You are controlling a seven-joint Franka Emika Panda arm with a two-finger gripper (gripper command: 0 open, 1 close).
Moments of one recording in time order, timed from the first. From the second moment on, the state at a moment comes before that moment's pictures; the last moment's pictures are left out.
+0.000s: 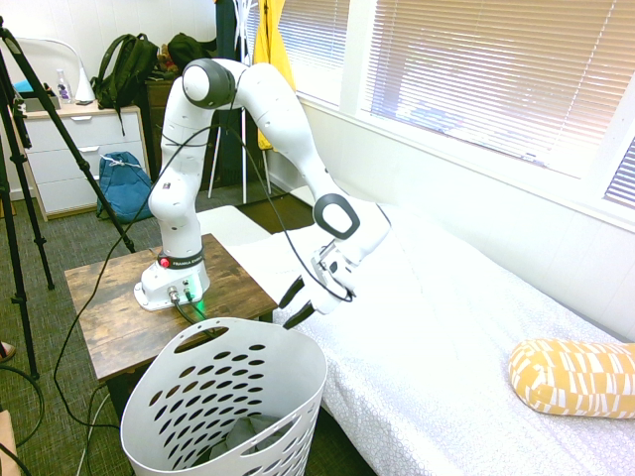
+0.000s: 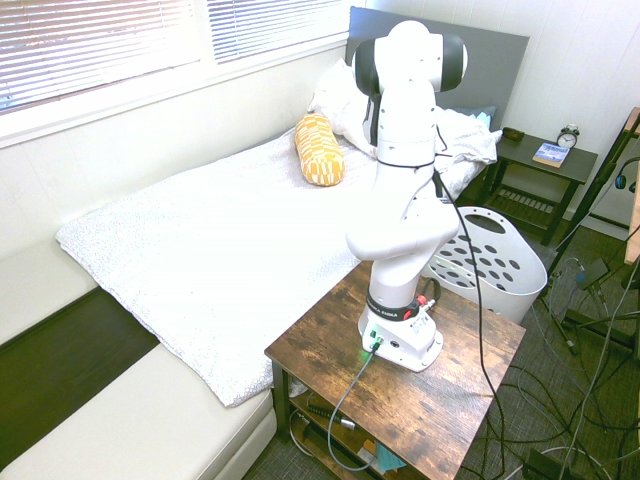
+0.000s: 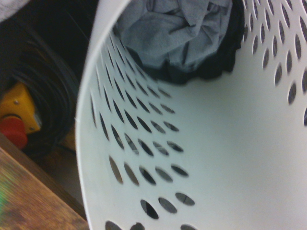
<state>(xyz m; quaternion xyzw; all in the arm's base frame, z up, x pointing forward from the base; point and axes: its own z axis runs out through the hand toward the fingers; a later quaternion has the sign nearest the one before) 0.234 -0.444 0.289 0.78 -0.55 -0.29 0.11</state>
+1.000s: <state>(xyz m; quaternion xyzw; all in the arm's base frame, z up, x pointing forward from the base) 0.570 -0.119 0.336 0.83 -0.54 -0.06 0.09</state>
